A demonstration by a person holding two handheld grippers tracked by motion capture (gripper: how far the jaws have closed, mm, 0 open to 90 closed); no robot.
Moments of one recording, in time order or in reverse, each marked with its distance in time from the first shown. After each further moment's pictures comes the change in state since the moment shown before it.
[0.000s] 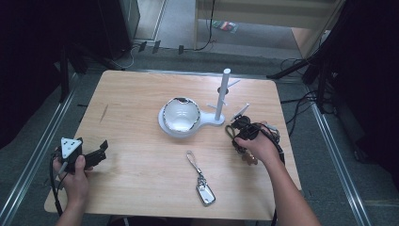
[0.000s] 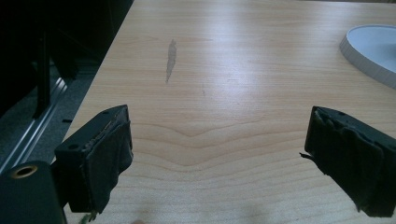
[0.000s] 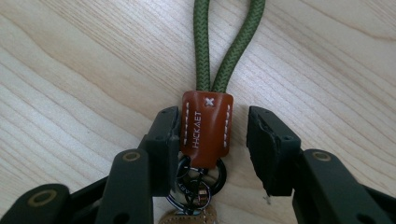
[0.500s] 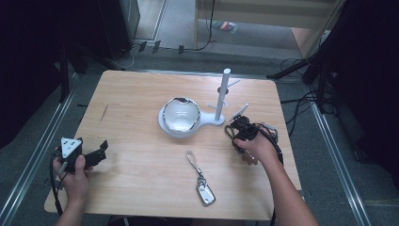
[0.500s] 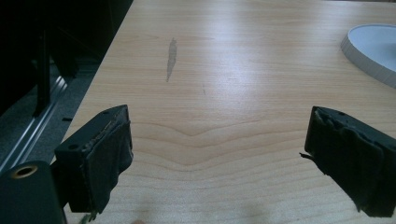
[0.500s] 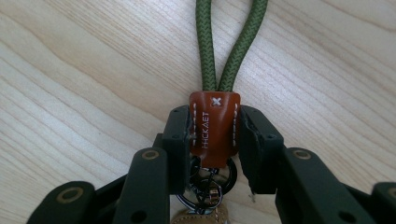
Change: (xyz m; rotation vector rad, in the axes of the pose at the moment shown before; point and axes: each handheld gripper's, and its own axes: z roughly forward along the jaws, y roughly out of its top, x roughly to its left) left arm 0.000 0.000 0.000 0.009 0.001 -0.001; right arm 0.002 0.001 0.000 0.014 0.022 0.037
